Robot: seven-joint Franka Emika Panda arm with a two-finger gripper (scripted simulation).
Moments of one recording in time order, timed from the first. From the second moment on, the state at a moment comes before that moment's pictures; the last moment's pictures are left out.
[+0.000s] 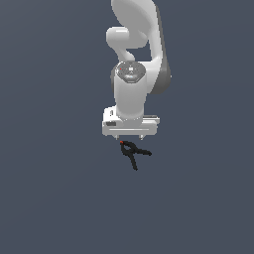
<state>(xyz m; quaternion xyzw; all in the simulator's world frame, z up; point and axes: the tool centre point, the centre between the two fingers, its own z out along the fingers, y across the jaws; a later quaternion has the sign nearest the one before) 0.008 0.009 0.168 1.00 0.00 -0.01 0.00</state>
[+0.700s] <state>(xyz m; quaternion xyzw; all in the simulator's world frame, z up) 0.016 0.035 0.177 1.00 0.03 0.00 -0.01</state>
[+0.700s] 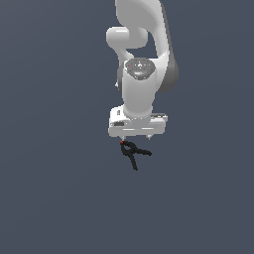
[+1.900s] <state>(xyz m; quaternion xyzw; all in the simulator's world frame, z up) 0.008 0.028 0.122 0.98 0.21 0.00 0.00</state>
